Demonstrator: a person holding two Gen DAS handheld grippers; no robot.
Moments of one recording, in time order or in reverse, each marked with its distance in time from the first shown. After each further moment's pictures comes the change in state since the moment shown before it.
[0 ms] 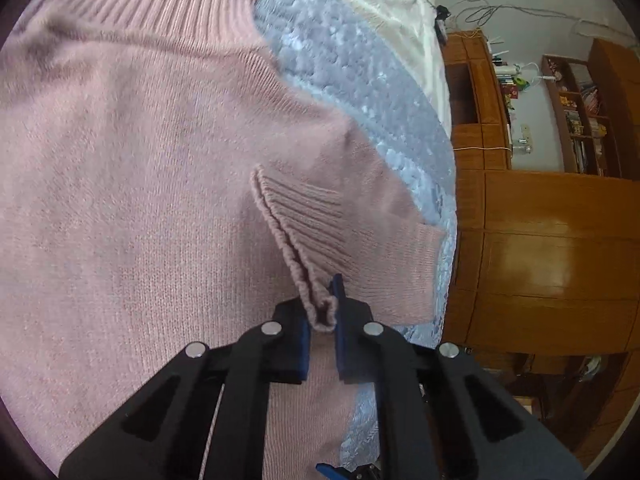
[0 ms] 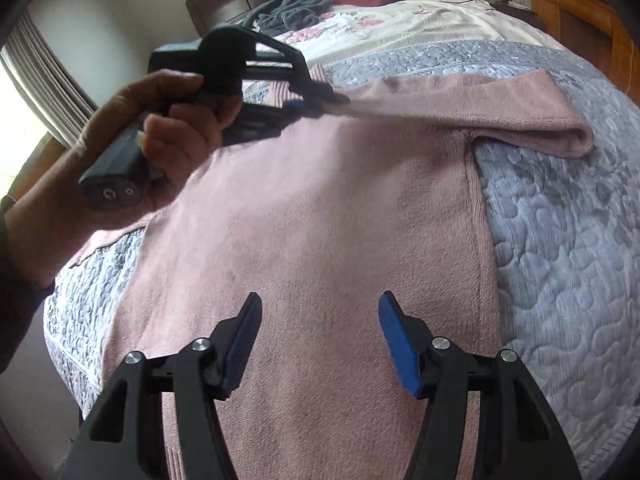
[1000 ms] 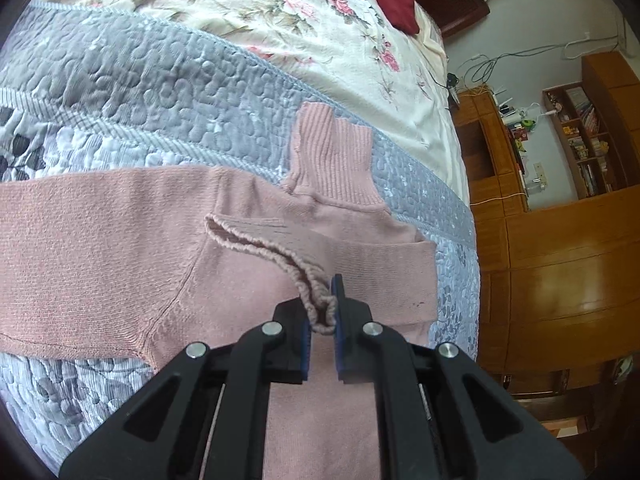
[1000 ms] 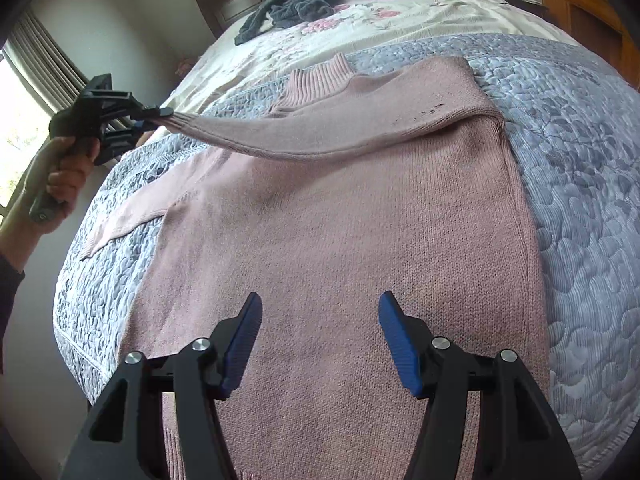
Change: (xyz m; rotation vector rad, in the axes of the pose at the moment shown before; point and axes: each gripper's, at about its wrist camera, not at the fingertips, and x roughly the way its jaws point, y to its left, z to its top) left arm -0.243 0.112 -0.008 0.033 -0.229 0.143; right arm 0.010 0.023 -0.005 -0.007 0.026 0.035
